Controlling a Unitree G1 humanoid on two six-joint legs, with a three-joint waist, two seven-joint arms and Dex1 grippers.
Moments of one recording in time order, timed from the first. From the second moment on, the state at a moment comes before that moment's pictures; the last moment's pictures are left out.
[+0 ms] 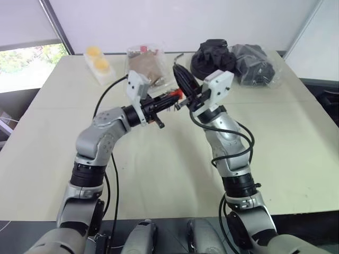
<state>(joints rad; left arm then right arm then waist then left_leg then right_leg) -0.68 0.31 0.00 -0.08 -0.56 0.58 -0.70 -0.62 -0.05 0.07 -0.03 0.20 -0.03 0.37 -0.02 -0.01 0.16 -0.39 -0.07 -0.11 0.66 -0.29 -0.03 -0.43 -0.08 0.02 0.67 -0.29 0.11</state>
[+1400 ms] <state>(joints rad) -0.68 0.31 -0.03 -0.07 -0.56 0.59 -0.71 -0.48 -0.14 0.08 -0.22 0.21 0.06 0.38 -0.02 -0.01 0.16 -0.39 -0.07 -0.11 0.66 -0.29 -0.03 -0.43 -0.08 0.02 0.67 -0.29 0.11</state>
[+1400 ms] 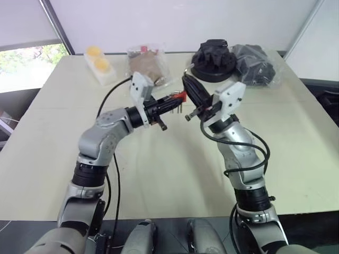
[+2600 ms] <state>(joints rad) -0.66 0.06 -0.07 0.22 -0.69 0.96 -0.72 -0.05 -0.48 -0.21 -0.44 0.32 0.21 0.46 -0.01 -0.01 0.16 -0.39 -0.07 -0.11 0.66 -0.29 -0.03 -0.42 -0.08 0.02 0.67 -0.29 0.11</state>
